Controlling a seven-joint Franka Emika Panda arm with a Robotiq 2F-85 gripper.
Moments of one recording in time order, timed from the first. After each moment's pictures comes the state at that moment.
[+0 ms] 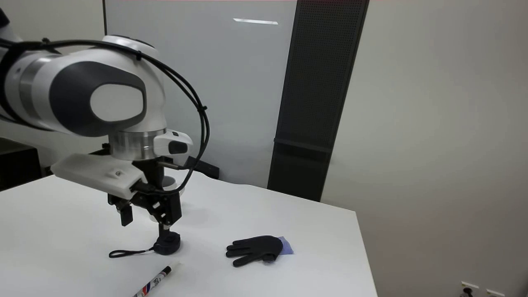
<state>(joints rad) -0.05 0.09 -0.05 -2.49 -0.02 2.63 0.00</state>
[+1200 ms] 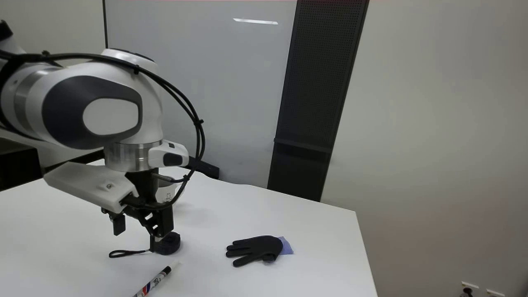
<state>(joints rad) -0.04 0.12 -0.04 -2.51 0.03 2.64 0.00</state>
